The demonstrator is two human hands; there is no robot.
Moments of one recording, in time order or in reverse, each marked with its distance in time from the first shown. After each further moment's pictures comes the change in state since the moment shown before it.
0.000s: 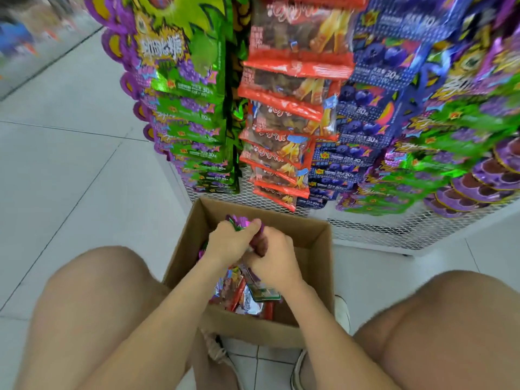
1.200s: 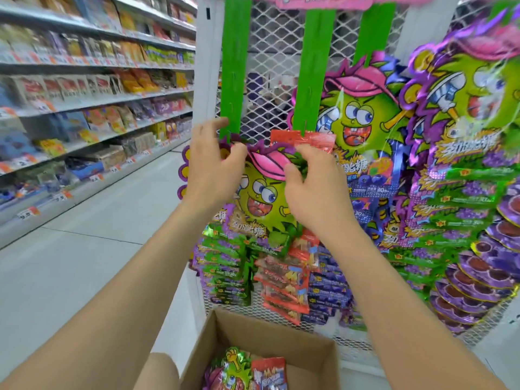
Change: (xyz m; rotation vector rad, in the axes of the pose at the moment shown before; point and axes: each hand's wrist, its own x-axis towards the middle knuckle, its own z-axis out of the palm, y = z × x) left_hand -0.125 0.299 -0.177 -0.080 0.661 1.003; right_hand 0.040 -0.298 -0.266 -0.082 0.592 -0.476
